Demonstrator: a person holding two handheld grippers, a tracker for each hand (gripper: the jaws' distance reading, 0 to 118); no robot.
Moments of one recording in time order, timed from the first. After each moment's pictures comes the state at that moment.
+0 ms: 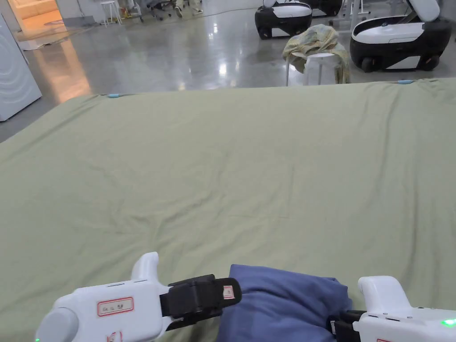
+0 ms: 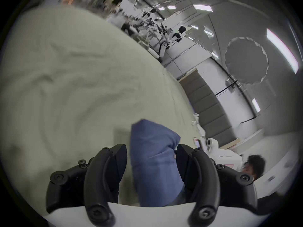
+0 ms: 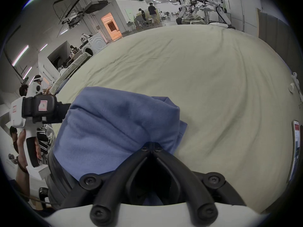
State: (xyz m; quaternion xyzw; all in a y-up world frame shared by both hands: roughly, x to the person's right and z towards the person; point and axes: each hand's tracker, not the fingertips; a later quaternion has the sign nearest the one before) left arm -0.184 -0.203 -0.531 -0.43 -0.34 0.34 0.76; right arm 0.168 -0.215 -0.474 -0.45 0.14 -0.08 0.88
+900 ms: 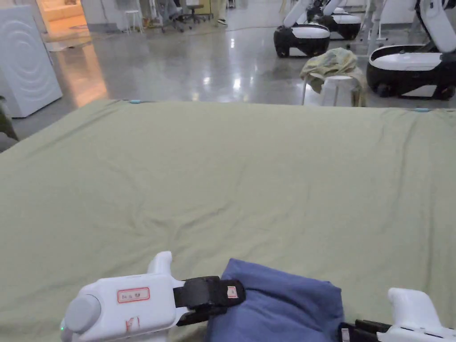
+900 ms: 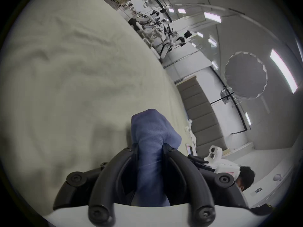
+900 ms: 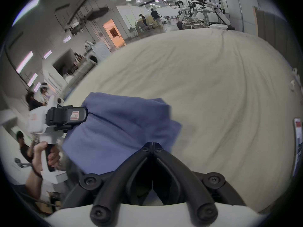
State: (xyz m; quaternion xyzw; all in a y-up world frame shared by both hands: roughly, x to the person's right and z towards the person) left arm -0.219 -0.192 -0.534 -0.41 -0.32 0.37 0.77; right arm 0.174 -0.187 -0.463 -0.41 0.18 -0.16 0.88
